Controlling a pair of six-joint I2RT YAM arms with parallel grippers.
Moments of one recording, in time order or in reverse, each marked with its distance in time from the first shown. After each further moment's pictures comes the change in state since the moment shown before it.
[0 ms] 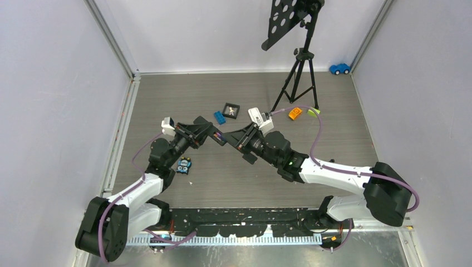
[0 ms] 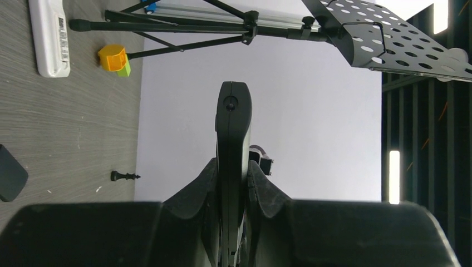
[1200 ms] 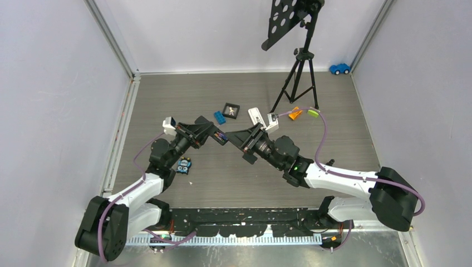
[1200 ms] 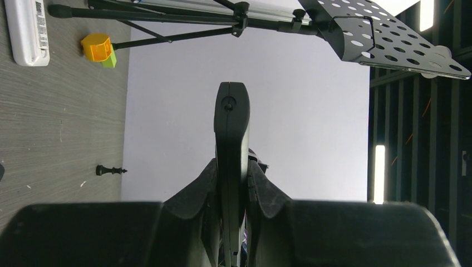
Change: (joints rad) left arm -0.009 0.006 0.000 0.025 0.001 -0.030; right arm 0.013 -0.071 -0.086 0.146 -0.001 -0.045
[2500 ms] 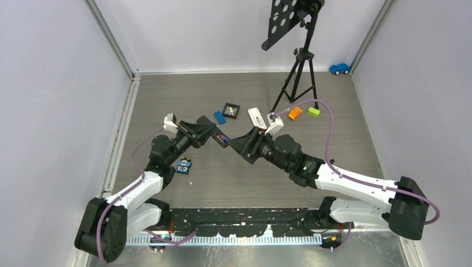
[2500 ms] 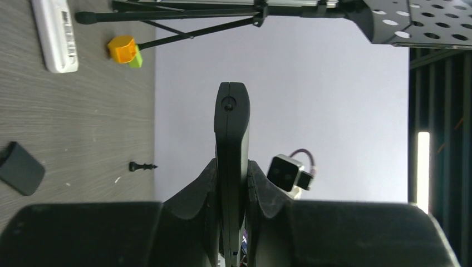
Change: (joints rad) left arm 0.000 -0.003 0.047 -0.117 0.051 0.160; right arm 0.023 -0.138 0.100 -0.470 0.041 -0.333
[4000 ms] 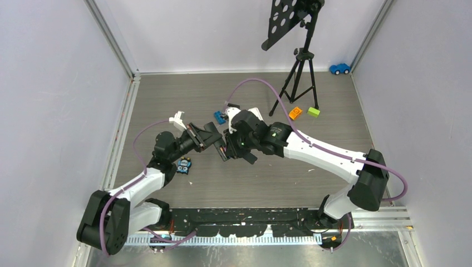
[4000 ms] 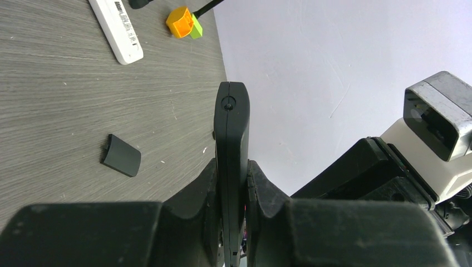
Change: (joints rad) left arm 0.000 0.059 0.024 -0.070 0.159 0.402; right arm 0.010 0.428 0.630 -0.811 -0.199 -0.526
